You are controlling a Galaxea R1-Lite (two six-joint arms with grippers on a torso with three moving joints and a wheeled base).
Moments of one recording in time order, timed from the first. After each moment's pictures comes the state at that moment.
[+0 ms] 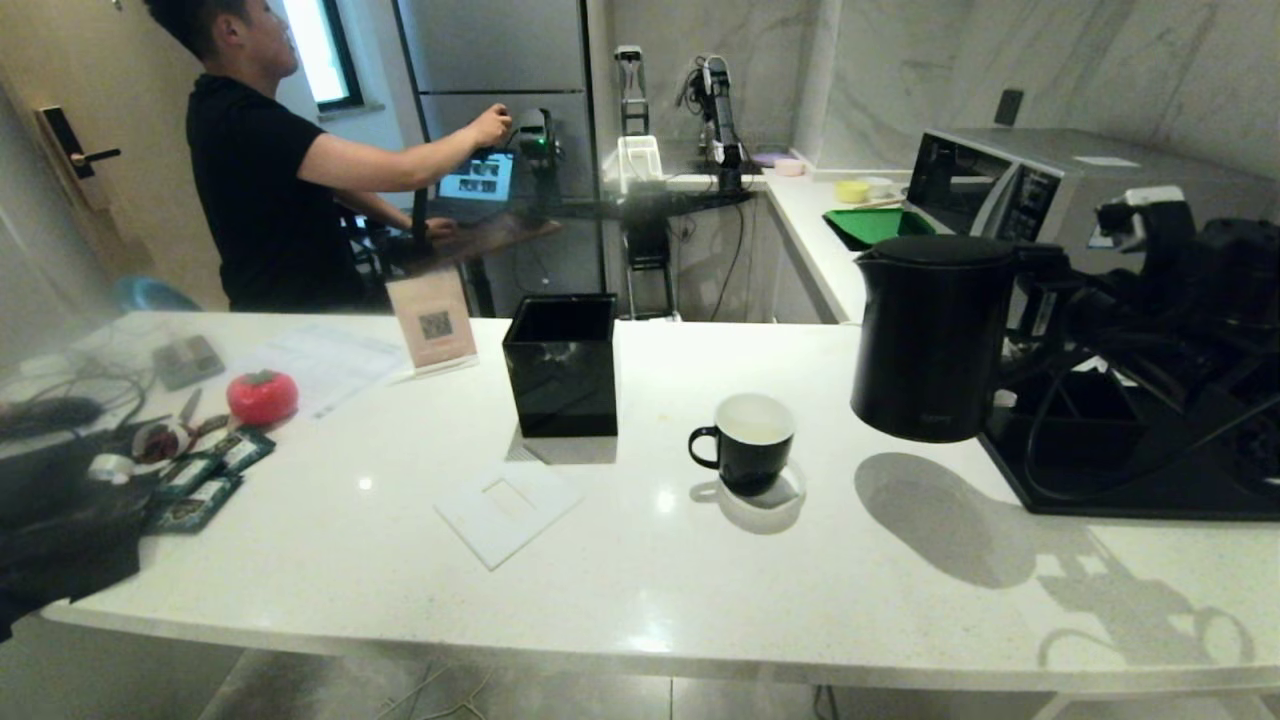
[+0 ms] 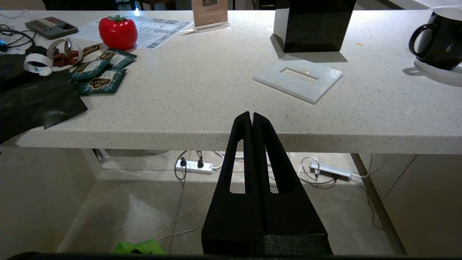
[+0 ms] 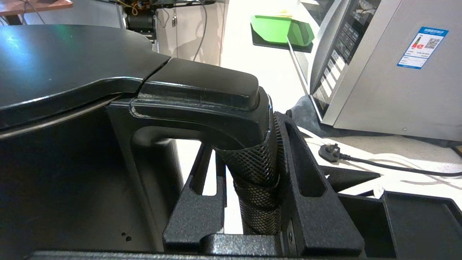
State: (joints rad) left arm 0.00 0.00 0.00 0.00 -0.02 0.00; right arm -0.01 1.80 -0.93 -0.95 -0.05 -0.09
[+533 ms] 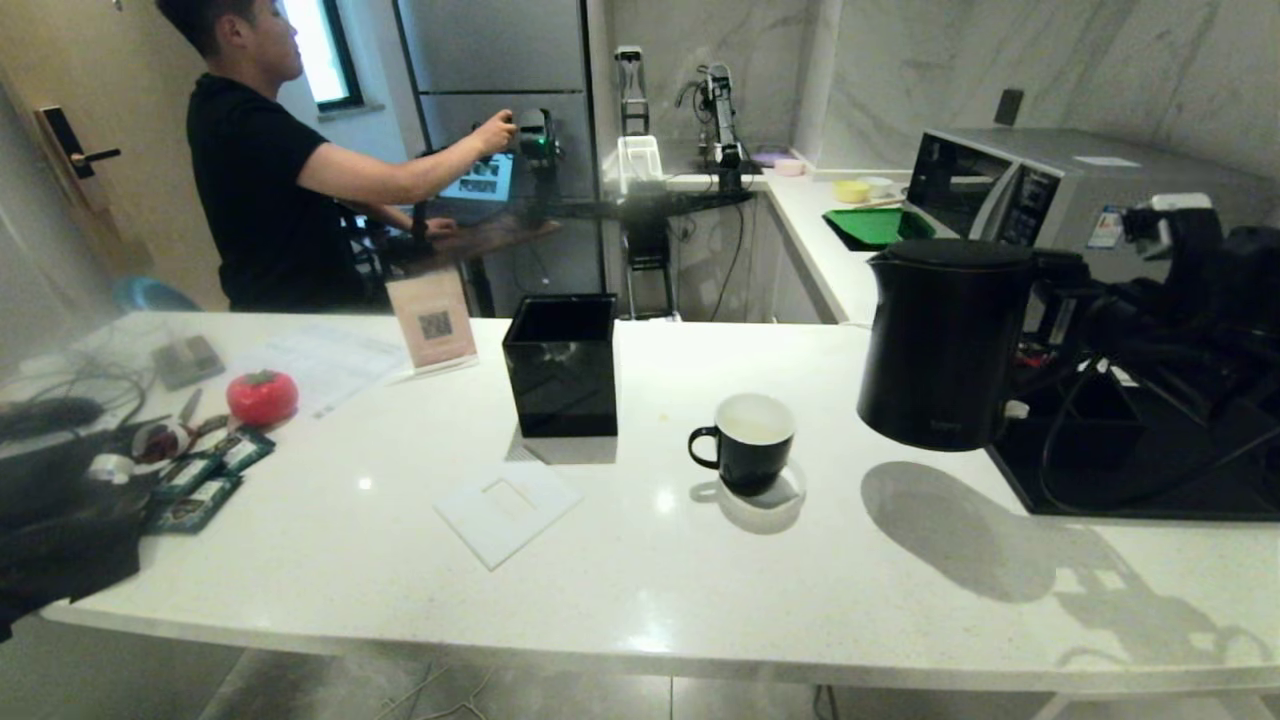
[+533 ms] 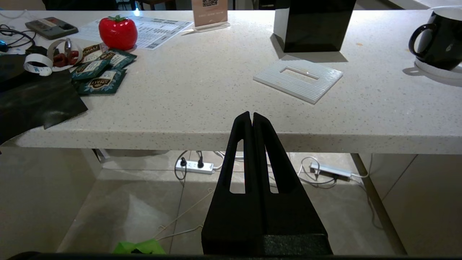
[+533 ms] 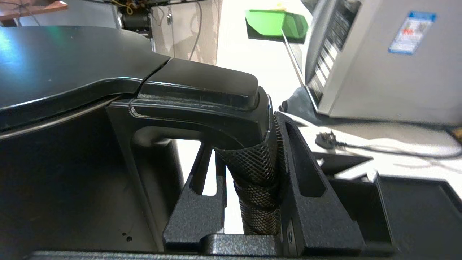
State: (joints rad) left arm 0.00 0.00 0.00 0.00 -0.02 0.00; right arm -0.02 1.75 -0.86 -0.95 -0.06 -0.06
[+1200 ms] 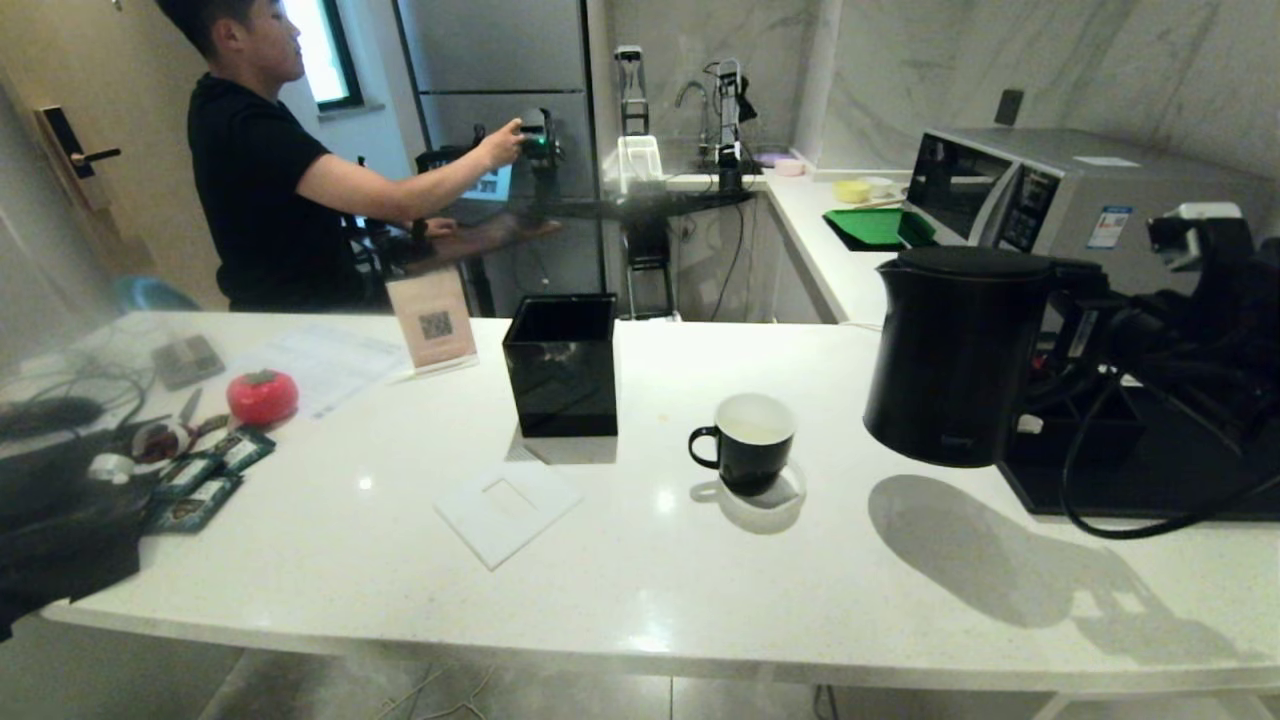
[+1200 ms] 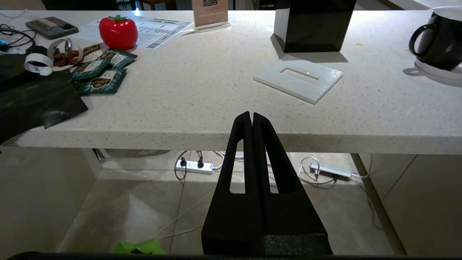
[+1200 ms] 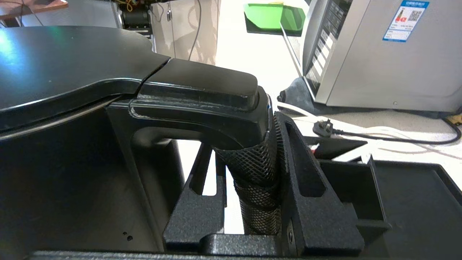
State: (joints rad) left arm 0.00 0.00 0.00 0.00 -0.02 0.00; right arm -0.03 1.69 -0.78 -0.96 -0.06 -0.04
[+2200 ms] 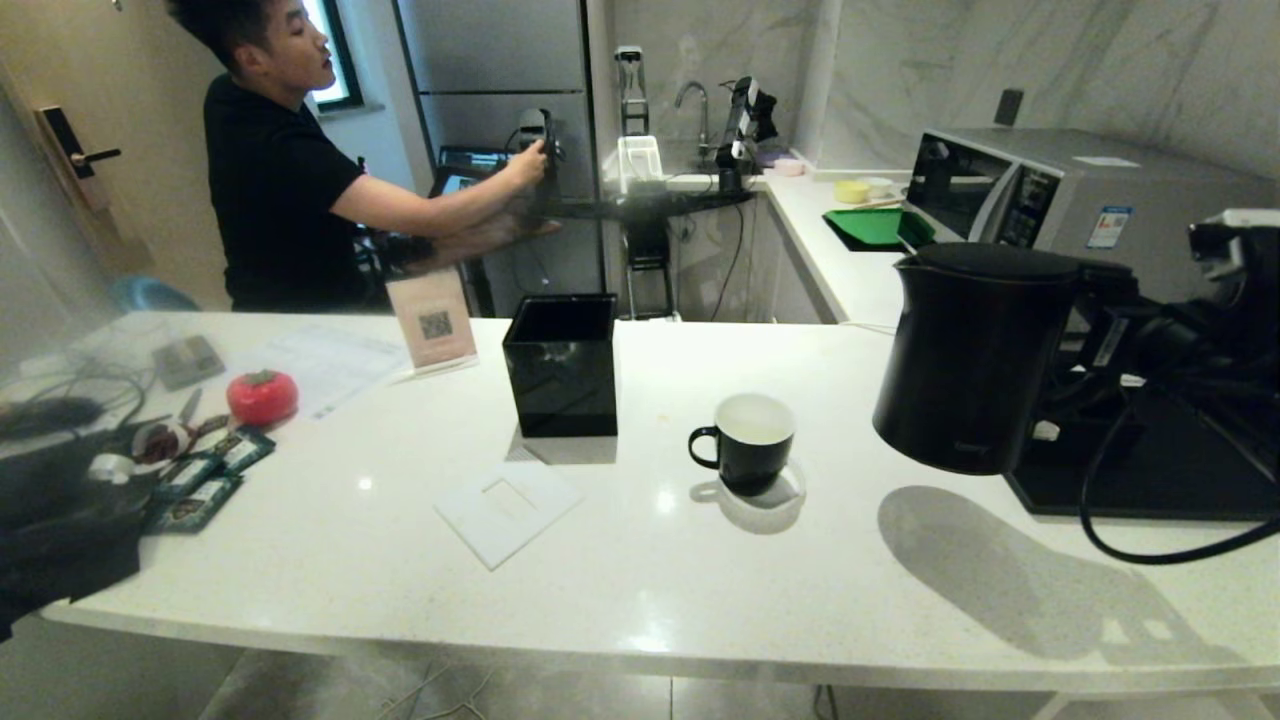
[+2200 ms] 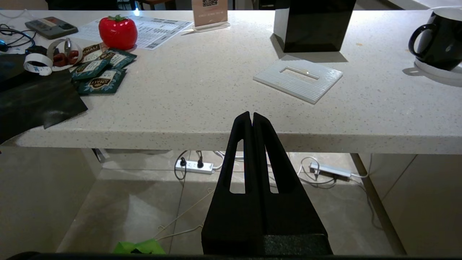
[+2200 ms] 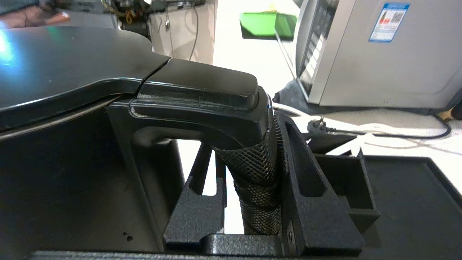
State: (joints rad) left arm 0.00 0.00 0.00 0.00 -0.02 0.00; right arm -0.04 1.64 -0.69 -1.03 -0.07 -0.02
